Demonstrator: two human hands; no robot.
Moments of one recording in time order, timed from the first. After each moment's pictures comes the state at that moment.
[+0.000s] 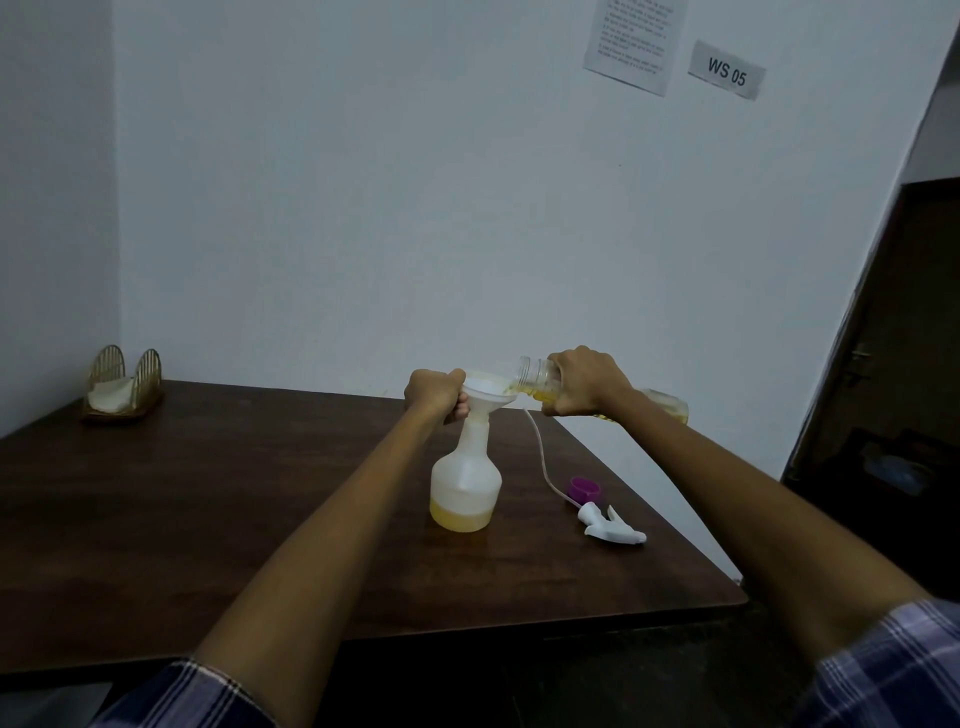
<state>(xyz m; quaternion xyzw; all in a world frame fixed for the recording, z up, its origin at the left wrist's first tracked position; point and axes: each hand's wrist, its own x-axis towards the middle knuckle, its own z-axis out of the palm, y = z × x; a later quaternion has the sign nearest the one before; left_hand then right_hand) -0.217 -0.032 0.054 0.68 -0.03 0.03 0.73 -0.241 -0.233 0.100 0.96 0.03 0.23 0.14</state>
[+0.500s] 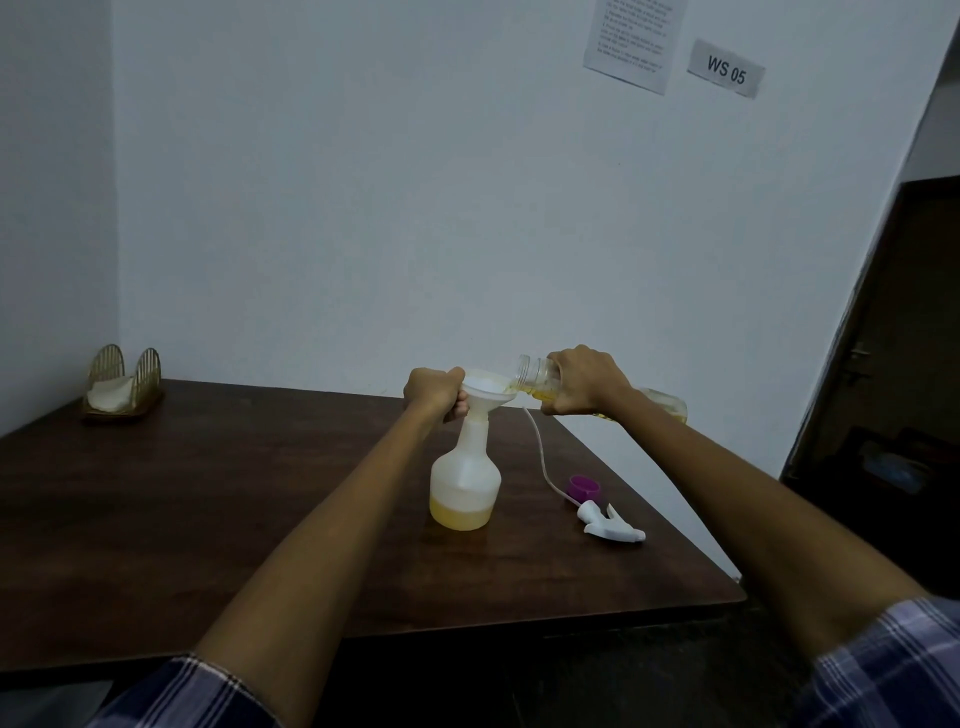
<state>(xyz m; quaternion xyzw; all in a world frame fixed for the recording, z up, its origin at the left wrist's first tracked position) -0.217 -0.032 0.053 0.68 -0.03 0.04 0.73 -0.241 -0.233 0.099 0.96 0.03 0.23 0.13</state>
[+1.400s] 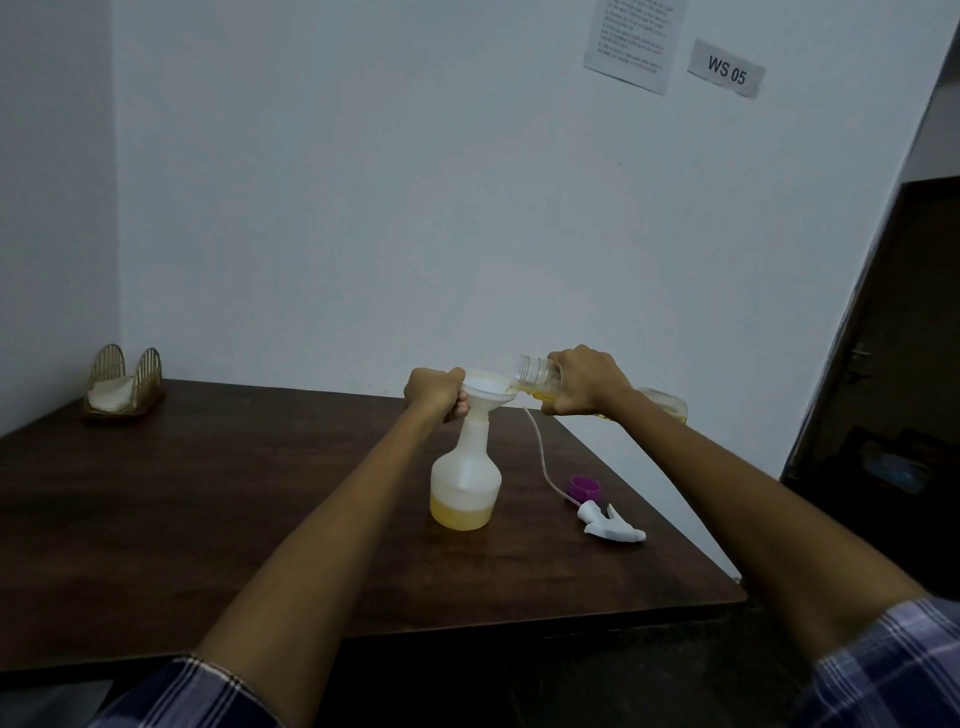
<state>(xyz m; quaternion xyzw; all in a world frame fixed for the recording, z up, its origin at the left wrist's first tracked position) -0.215 -0.032 0.053 0.68 -0.03 0.03 0.73 -0.243 -0.231 0.099 0.96 0.03 0.24 0.13</state>
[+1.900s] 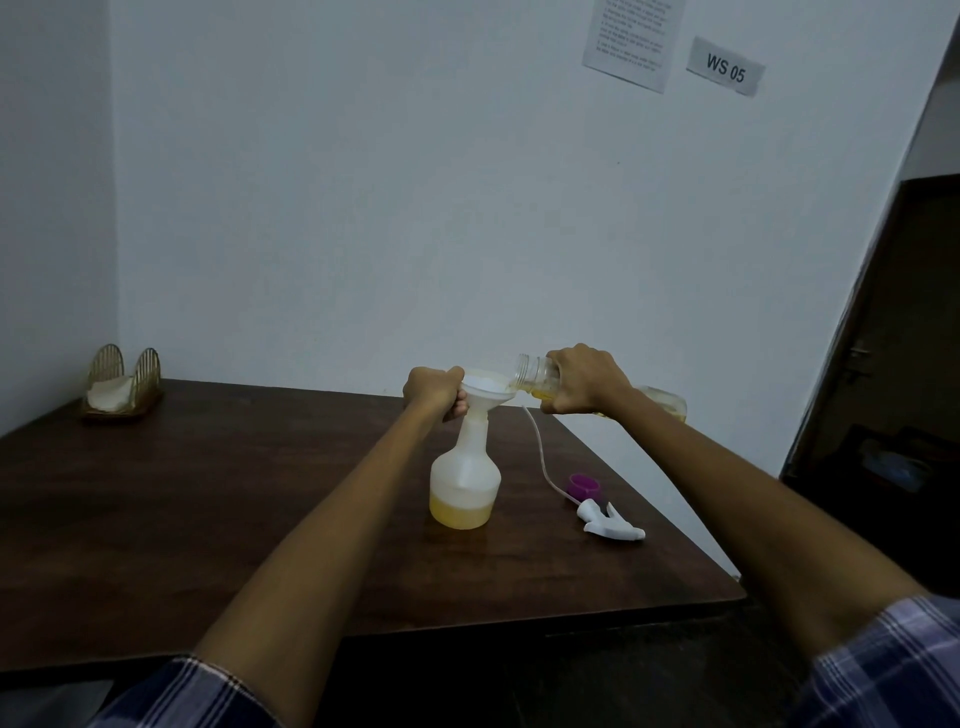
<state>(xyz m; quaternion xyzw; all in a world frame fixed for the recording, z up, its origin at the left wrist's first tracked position) -0.214 -0.032 0.053 0.68 -0.02 0.04 0.73 -0.243 -0.231 0.099 0.96 0.03 0.24 0.13</state>
